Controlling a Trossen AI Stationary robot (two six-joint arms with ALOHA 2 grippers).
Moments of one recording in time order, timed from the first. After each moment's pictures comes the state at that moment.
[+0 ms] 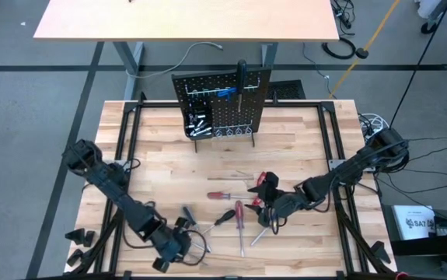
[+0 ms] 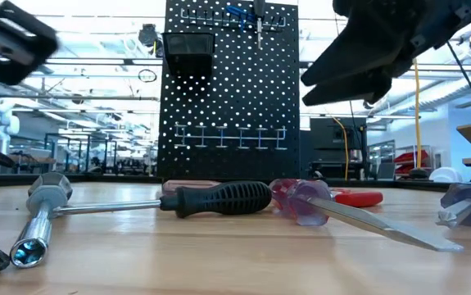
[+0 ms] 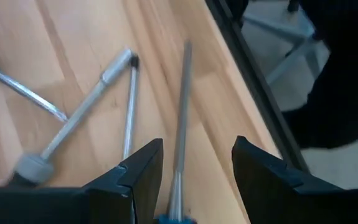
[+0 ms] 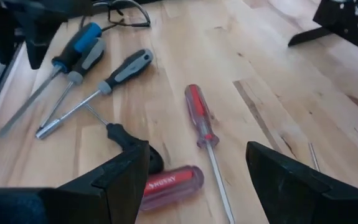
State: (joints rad) left arm -0.77 1.66 0.97 -0.28 -0.01 -0.36; right arm 0.48 1.52 0.74 0.16 0.55 0.52
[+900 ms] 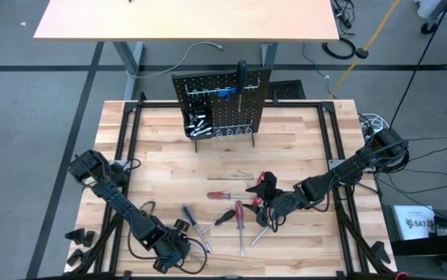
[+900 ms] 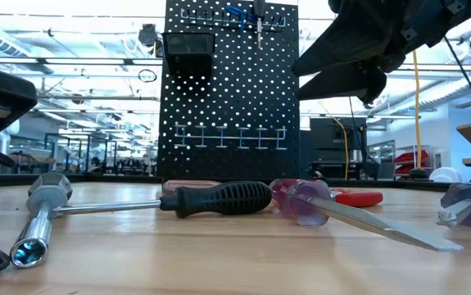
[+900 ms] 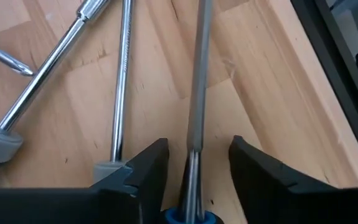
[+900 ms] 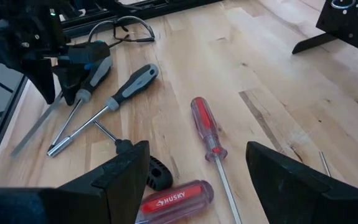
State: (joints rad) left arm -0.81 1.81 0.97 -0.29 -0.07 -0.36; right arm 0.47 1.52 0.74 0.22 0.55 0.54
